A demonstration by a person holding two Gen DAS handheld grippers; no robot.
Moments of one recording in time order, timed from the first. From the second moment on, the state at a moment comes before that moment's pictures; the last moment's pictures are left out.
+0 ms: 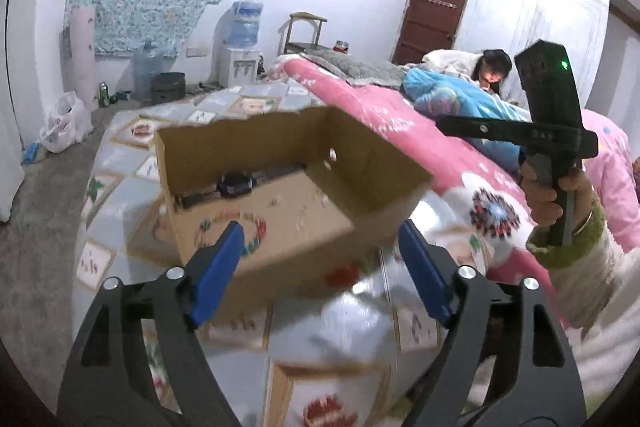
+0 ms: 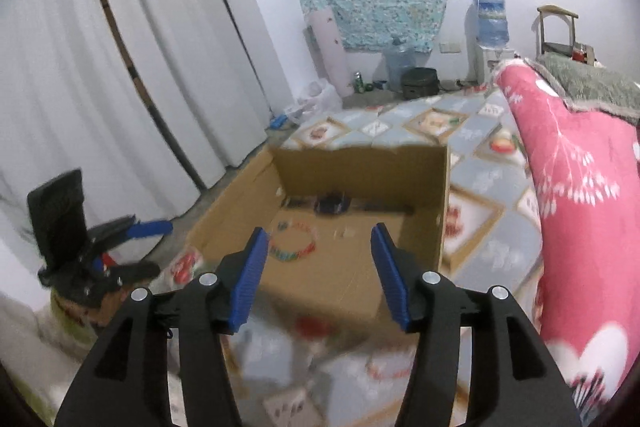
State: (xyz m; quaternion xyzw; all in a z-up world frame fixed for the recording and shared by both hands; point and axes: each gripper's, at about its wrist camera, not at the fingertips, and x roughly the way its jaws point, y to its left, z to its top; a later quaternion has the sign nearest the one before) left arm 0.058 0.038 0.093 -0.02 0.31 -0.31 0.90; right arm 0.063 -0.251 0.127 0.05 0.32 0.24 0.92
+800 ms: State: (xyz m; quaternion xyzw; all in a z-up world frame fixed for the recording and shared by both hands) left arm 0.055 -0.027 -0.026 0.10 0.38 -0.21 0.90; right arm 0.037 -0.223 -0.024 0.09 0.42 0.10 0.90
